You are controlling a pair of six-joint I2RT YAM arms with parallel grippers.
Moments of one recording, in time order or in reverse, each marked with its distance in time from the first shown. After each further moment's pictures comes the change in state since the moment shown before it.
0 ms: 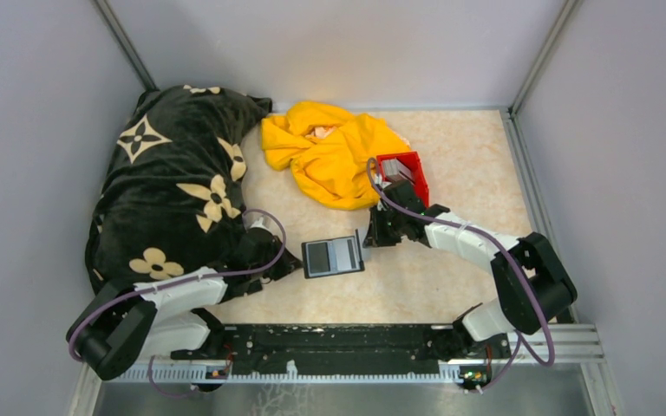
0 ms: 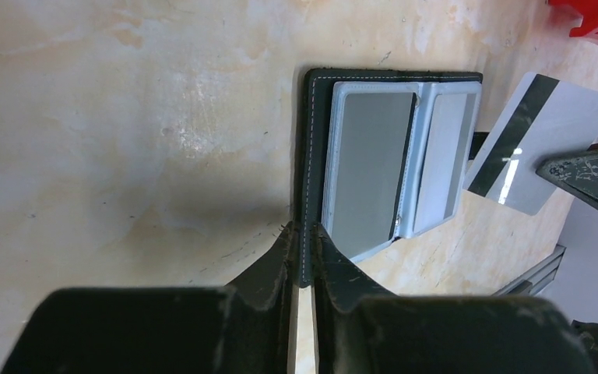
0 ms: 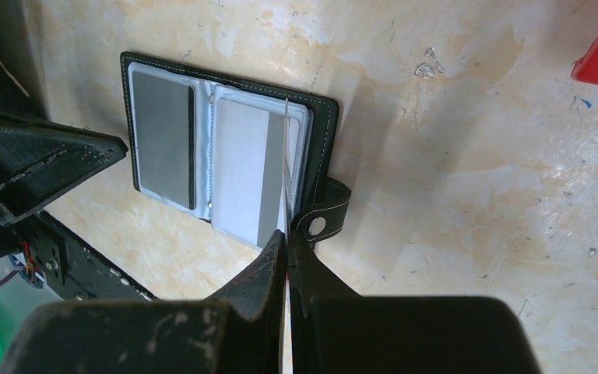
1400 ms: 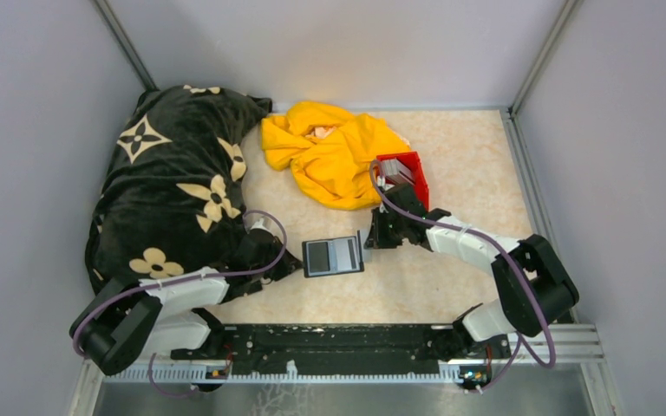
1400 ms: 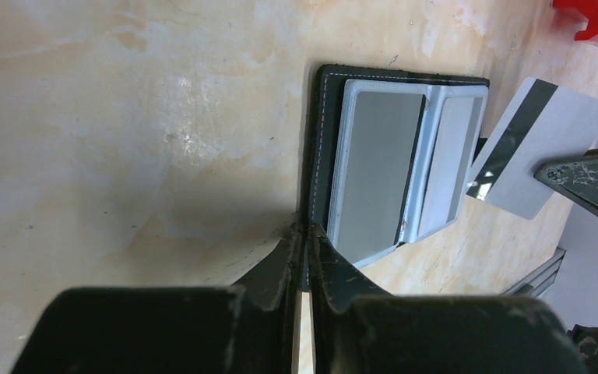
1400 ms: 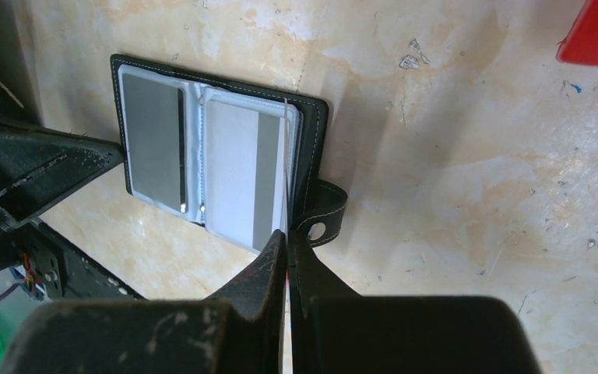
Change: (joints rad) left arm -0.001 0.033 -0.018 0.048 -0.003 -0.005; right arm 0.000 -0.014 -0.042 0.040 0.019 0.035
